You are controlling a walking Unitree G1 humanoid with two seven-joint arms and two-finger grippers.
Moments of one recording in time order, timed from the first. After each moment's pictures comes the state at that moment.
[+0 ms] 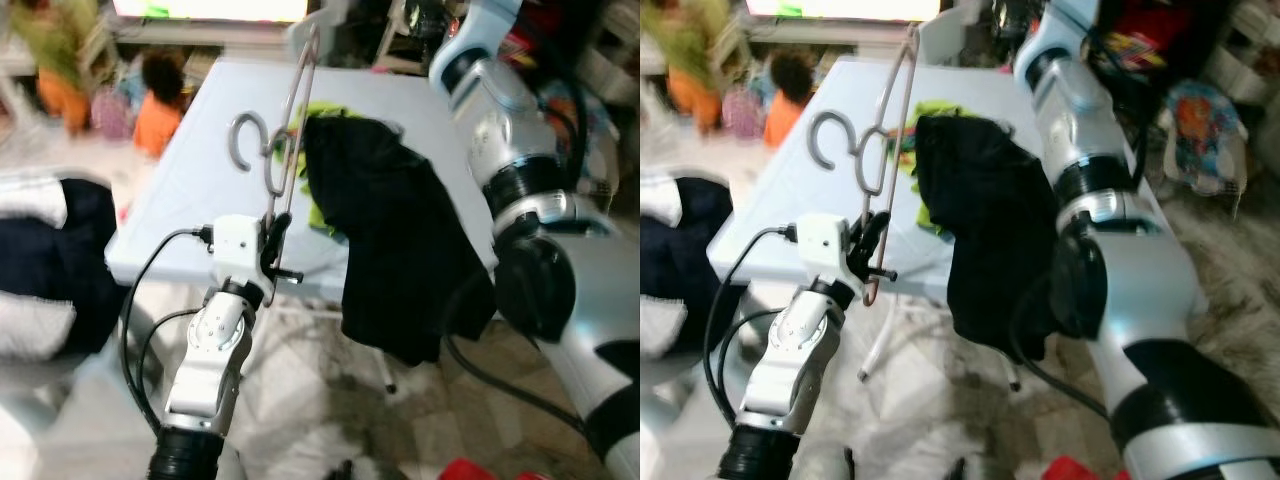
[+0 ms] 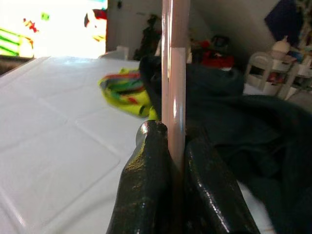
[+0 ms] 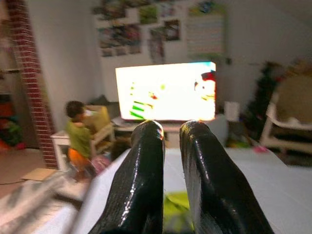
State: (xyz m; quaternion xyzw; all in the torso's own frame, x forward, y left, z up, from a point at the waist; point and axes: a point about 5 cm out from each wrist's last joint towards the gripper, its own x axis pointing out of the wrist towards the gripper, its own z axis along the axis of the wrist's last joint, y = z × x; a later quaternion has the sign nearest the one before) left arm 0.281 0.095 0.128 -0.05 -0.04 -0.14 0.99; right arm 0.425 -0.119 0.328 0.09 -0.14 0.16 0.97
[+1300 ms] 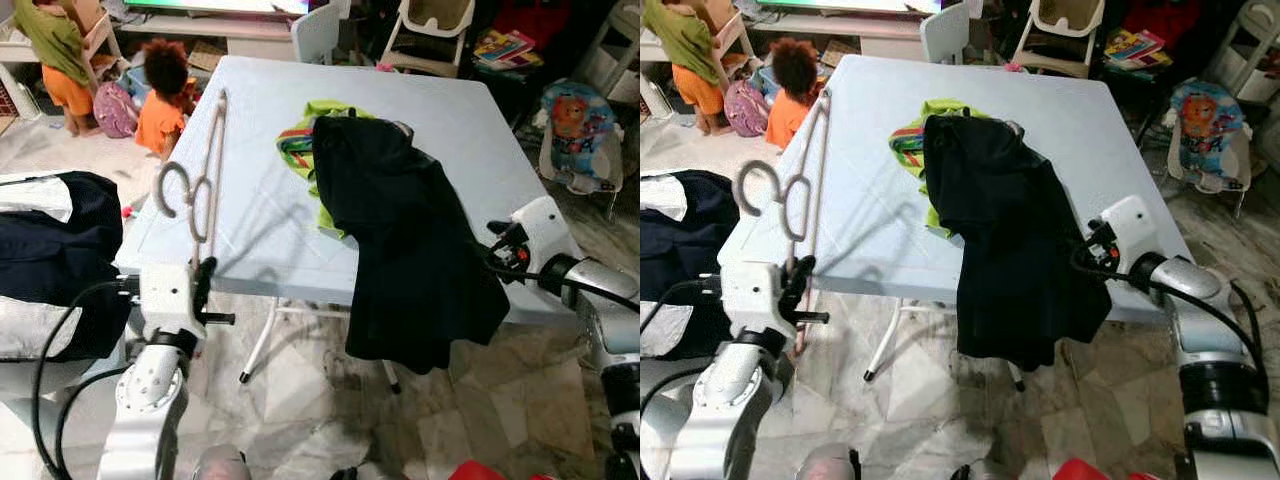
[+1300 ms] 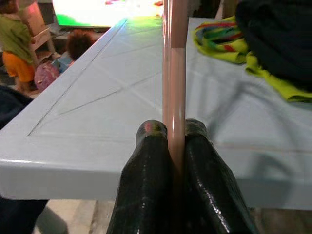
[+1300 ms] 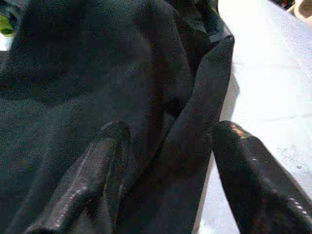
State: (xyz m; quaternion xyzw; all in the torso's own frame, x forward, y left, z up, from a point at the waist) left arm 0.233 0.162 0.105 0.01 0.03 -0.03 1.00; right arm 0.310 -0.268 0.140 -0.17 0.14 0.22 0.95
